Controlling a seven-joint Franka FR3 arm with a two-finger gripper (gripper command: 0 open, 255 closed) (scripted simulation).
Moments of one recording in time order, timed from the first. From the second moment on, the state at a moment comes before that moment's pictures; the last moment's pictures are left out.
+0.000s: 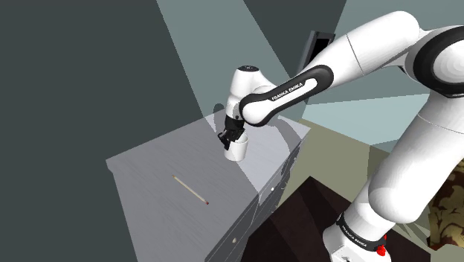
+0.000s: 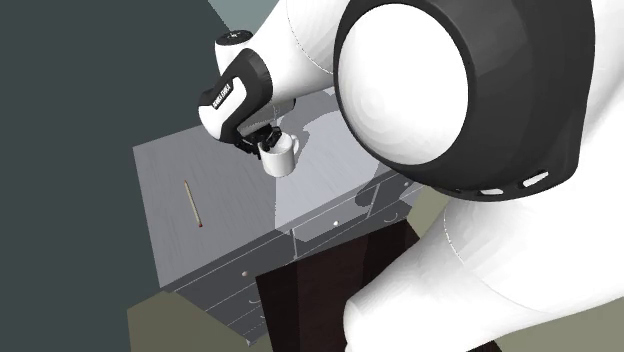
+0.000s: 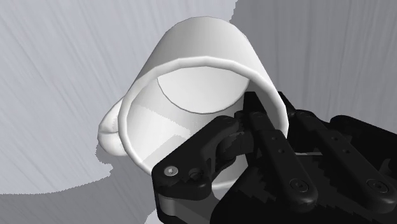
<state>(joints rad) 0.02 0.02 0.25 -2.31 -0.09 2.43 0.35</state>
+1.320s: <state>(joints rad) 0.02 -0.11 0.24 -2.18 -0.03 2.18 0.30</state>
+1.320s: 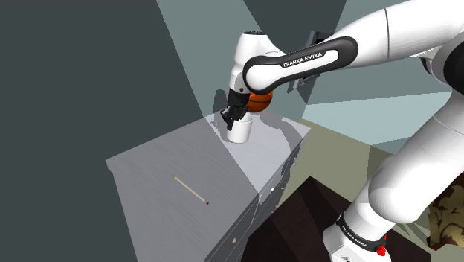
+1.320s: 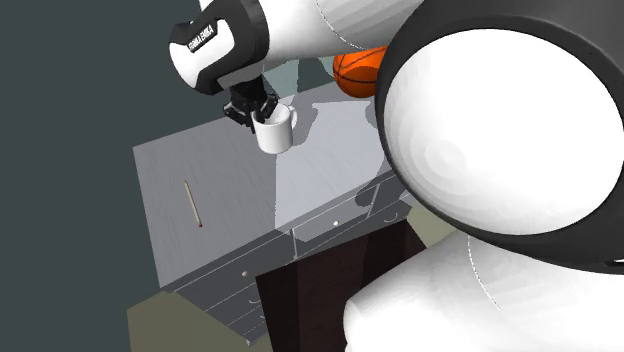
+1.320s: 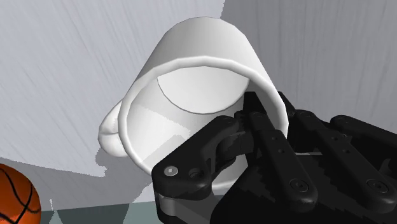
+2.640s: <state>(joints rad) 0.02 -0.17 0.23 -1.97 -0.01 1.91 0.28</state>
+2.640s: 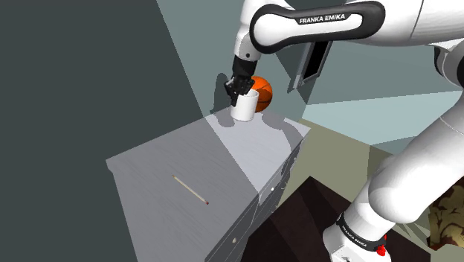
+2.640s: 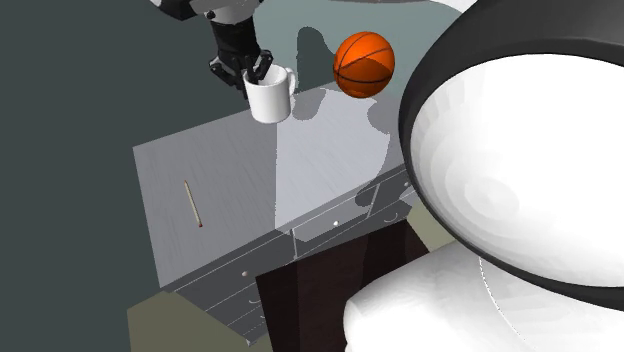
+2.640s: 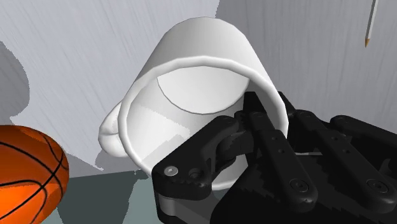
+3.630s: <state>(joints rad) 0.01 -0.15 0.23 -1.74 -0.02 1.70 0.27</state>
